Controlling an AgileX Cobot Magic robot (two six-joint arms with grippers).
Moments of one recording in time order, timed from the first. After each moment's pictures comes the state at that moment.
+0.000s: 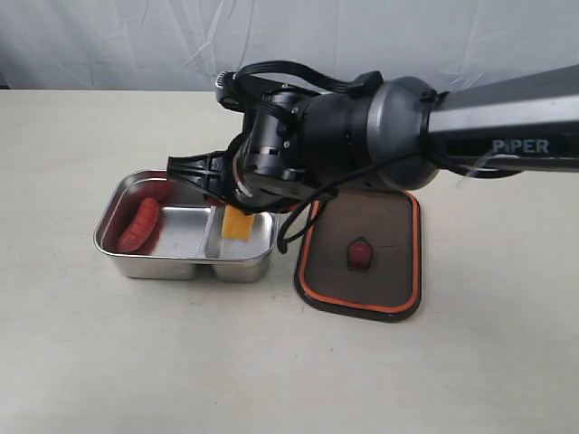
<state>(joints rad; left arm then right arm) 0.01 0.01 0.00 0.06 0.21 -0.02 1.04 1.93 -1.30 -0.67 0.47 1.39</state>
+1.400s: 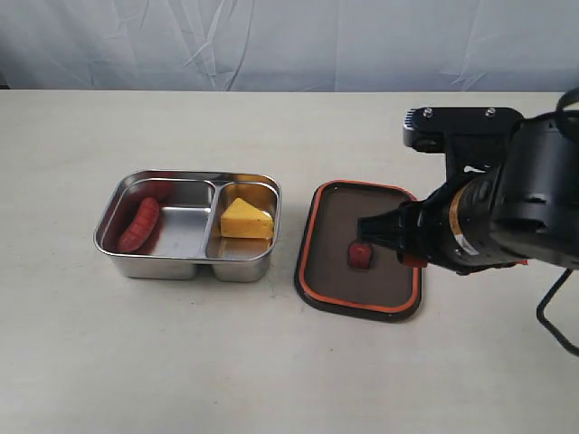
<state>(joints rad) 0.01 0.01 0.00 -0.04 0.05 -0.02 0.97 1.37 -0.77 -0.63 0.78 1.21</state>
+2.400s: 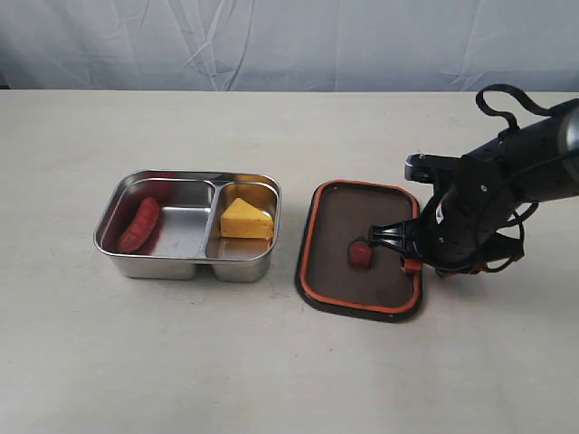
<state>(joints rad) 0.01 0.00 0.00 -0.52 0.11 -0.02 0.54 1.85 -0.86 -0.17 0.41 0.60</state>
